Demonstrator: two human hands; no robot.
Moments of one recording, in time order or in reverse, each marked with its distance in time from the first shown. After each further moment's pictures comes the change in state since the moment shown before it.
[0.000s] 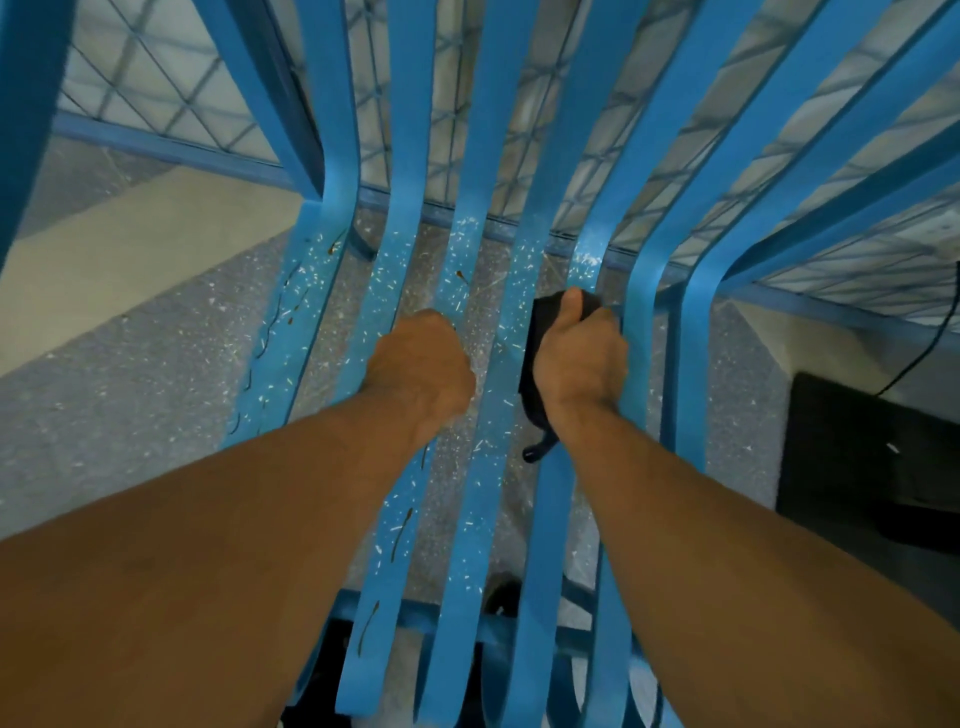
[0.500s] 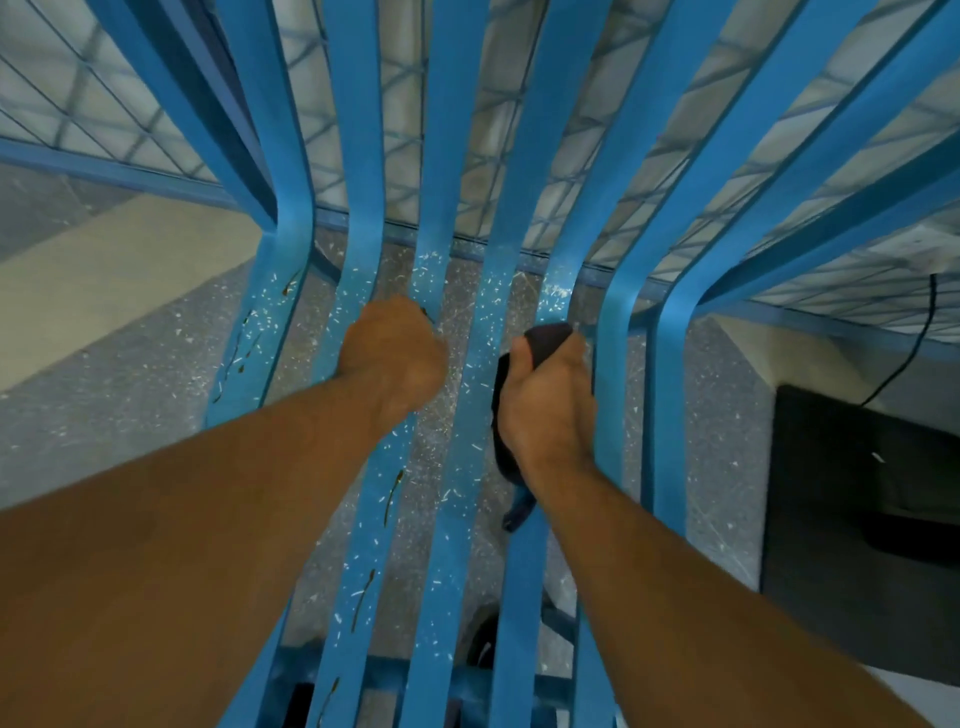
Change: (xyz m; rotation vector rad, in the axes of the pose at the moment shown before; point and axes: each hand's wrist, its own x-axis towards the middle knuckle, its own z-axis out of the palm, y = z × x) left_hand 0.040 0.024 -0.016 -0.079 0.038 0.033; right_hand 0.004 0.013 0.007 -0.009 -0.074 -0.128
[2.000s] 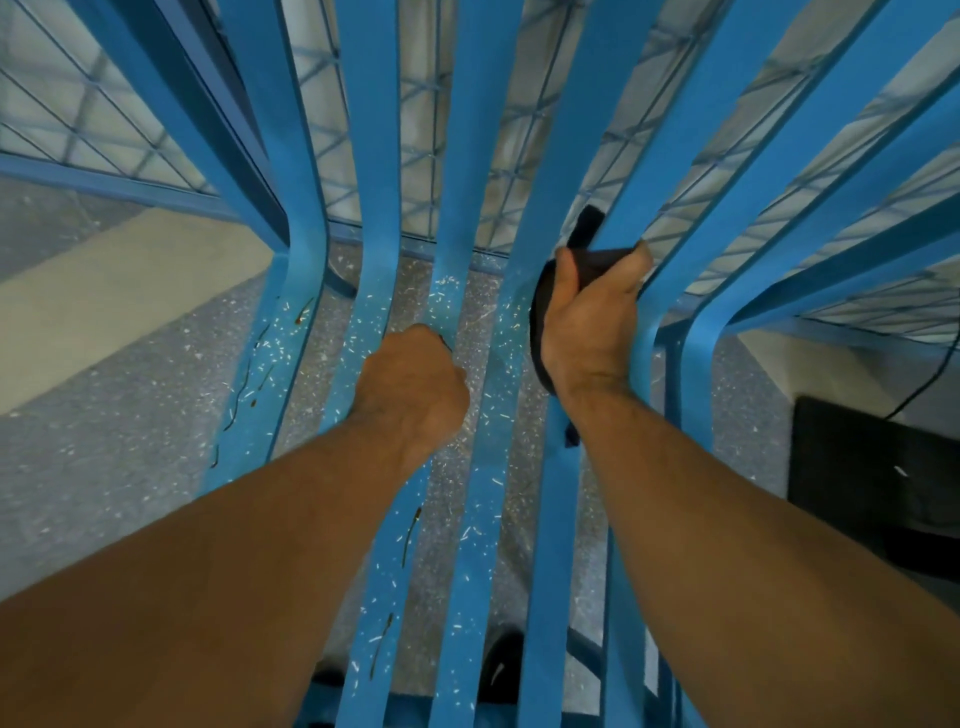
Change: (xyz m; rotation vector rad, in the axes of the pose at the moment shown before) left_hand 0.003 0.003 0.000 0.031 -0.039 -0.044; right_hand 0.083 -0.038 0.006 0.262 0.254 -0.205
